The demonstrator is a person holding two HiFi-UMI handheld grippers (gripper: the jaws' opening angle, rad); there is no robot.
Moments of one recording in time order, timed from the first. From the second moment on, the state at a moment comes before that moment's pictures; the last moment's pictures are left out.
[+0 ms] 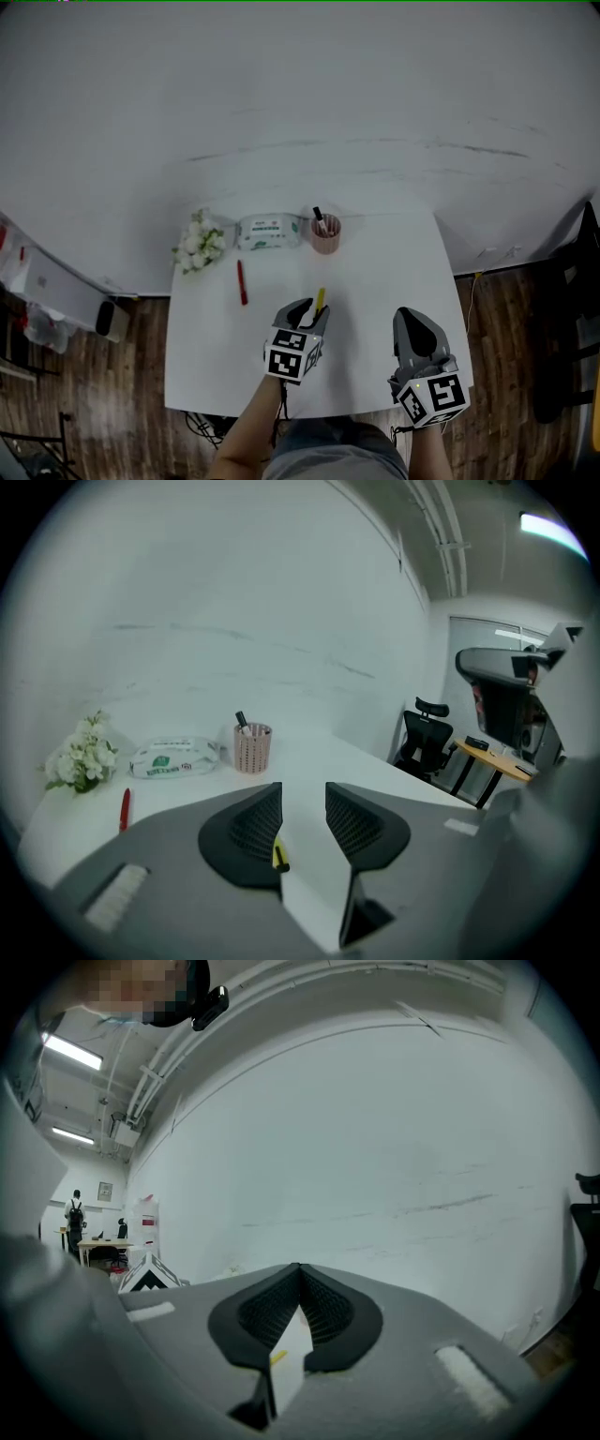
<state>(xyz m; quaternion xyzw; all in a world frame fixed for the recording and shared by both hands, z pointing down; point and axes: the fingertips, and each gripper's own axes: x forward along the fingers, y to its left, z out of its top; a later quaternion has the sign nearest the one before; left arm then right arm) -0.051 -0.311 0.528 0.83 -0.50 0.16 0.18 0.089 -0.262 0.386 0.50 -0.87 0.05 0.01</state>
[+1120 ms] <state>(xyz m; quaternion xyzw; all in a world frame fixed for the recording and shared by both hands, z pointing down) -0.055 -0.347 0.652 0.78 -0.48 0.30 0.26 0.124 -0.269 0.412 0.59 -0.81 0.08 0.04</state>
